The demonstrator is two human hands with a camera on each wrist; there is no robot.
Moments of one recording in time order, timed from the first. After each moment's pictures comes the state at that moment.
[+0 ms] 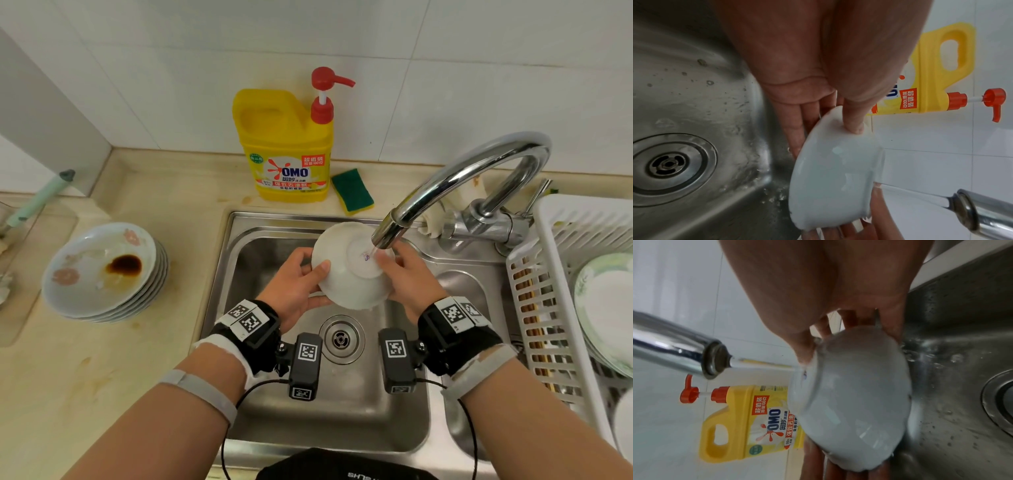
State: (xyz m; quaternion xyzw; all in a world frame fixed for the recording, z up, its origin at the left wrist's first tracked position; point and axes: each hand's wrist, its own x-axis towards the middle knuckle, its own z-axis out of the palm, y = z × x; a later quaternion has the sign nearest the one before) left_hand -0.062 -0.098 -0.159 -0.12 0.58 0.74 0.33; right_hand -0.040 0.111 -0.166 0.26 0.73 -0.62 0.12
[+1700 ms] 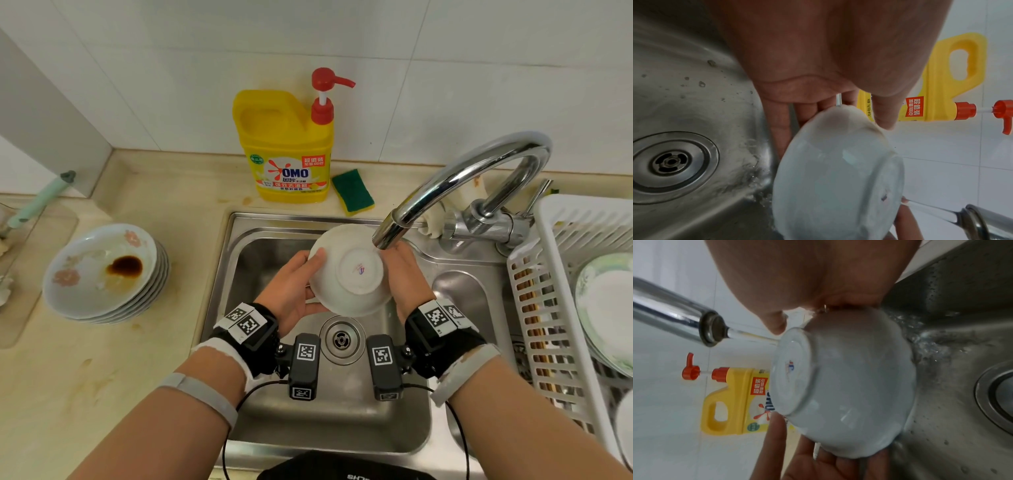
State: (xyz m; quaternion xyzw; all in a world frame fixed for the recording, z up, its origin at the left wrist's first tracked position) left_hand -0.062 -0.101 -0.157 -0.16 0.56 0.73 0.35; right_hand -0.044 0.093 -0.154 0.30 0.71 -0.63 0.09
